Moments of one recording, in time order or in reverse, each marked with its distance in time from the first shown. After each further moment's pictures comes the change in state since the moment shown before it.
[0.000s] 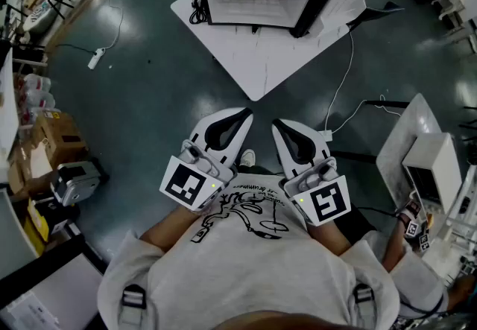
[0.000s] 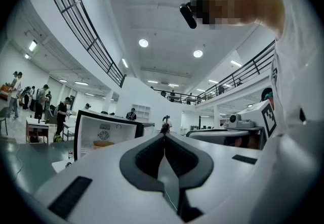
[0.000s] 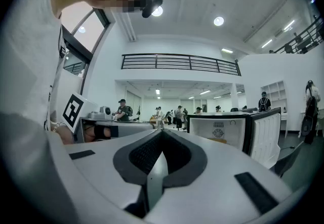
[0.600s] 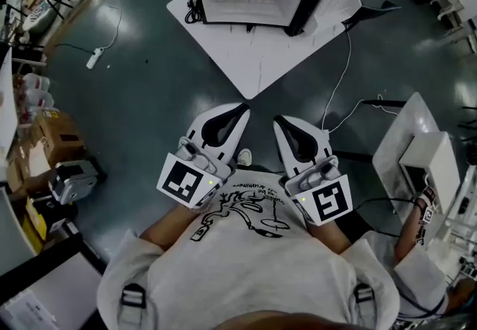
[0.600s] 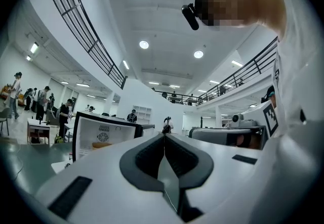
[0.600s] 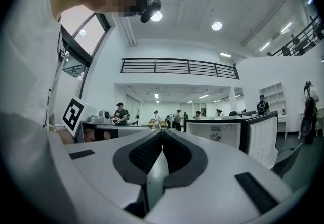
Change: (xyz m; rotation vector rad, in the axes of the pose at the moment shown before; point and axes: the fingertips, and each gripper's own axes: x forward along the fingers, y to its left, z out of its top) left arm 0.012 -0.014 0.007 0.000 -0.016 0.022; right arm -0.021 -0.015 0.014 0.003 -0.049 -0.009
